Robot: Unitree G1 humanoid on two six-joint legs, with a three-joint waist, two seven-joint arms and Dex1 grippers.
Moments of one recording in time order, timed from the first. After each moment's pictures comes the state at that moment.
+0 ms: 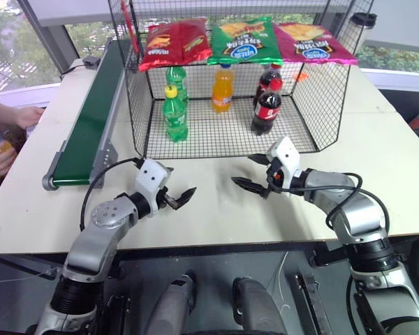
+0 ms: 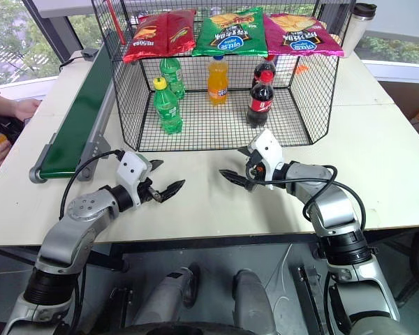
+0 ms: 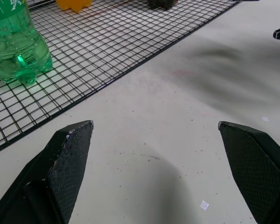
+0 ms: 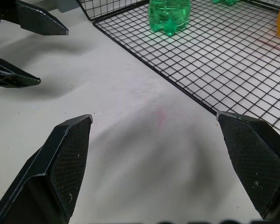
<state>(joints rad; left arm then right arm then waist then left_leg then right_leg) -0.19 0.43 -0.07 -0.36 -0.23 0.56 -0.54 -0.45 -0.54 0.09 -0.11 0.32 0.56 0.78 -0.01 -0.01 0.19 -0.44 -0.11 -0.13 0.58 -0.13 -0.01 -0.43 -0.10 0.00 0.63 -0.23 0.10</state>
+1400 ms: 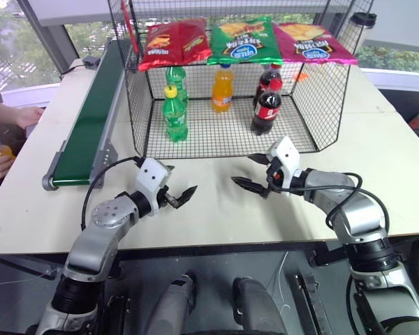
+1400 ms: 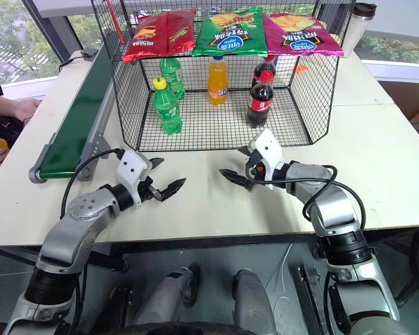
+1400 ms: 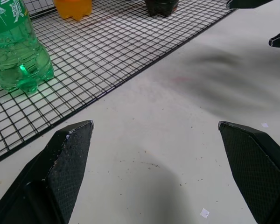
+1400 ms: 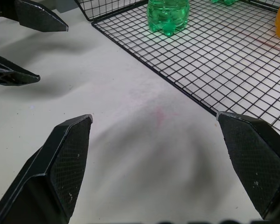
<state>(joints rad) -0.19 0.42 -0.07 -0.36 -0.23 0.55 -0.54 -0.45 -0.54 0.09 -0.11 0.32 0.56 0.78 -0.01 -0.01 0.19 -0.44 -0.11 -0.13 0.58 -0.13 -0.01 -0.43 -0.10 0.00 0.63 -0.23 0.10</state>
